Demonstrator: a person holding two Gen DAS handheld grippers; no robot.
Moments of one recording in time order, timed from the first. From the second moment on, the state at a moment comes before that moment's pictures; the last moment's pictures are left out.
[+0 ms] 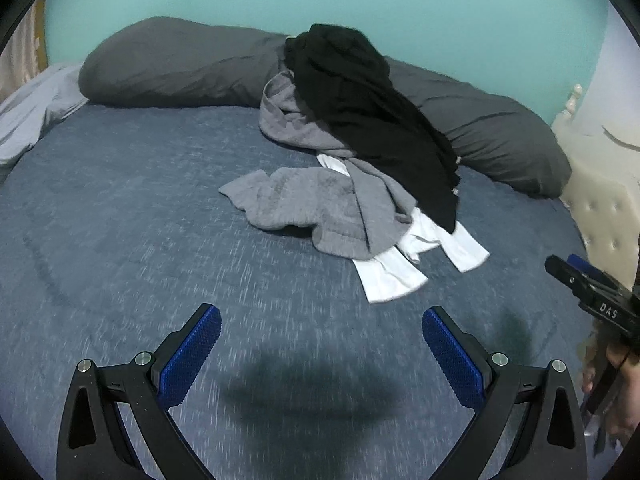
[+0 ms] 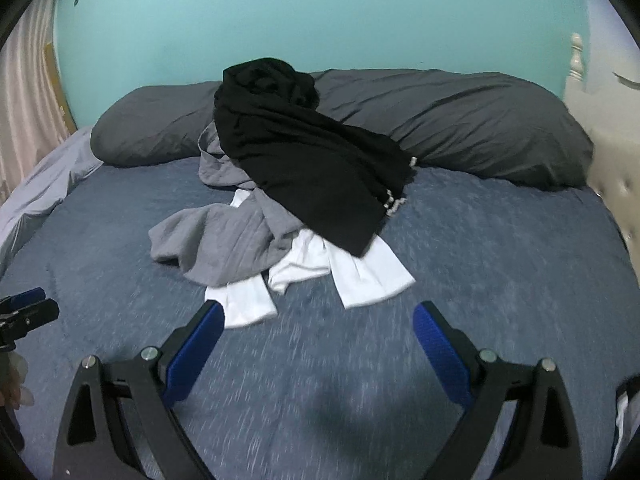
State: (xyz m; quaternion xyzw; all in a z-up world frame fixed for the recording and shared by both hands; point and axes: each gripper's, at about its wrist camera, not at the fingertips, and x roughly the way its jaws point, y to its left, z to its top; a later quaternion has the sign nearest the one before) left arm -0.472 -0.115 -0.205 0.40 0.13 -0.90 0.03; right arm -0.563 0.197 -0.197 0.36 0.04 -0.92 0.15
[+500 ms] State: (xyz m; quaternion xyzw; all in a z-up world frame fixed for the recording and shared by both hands) left arm -0.576 -0.174 -0.251 0.43 0.16 -0.89 0.08; right arm -0.728 0.170 -0.271 0.42 0.04 -0.90 0.12
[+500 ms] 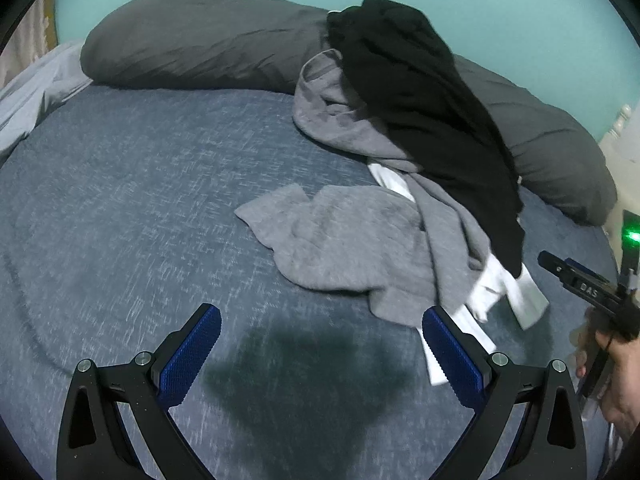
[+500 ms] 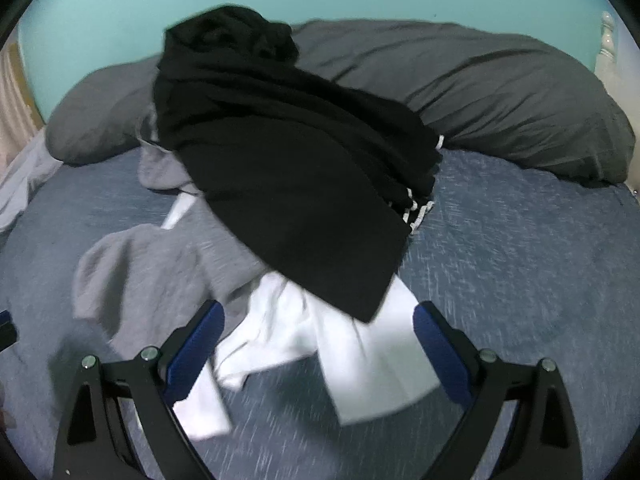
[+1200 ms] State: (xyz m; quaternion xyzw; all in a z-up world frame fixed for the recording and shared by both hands) left arm -0.552 -0.208 -0.278 0.43 0.17 -0.88 0.07; right arm -0.805 0.126 -0.311 0.41 0.08 -0.90 0.13
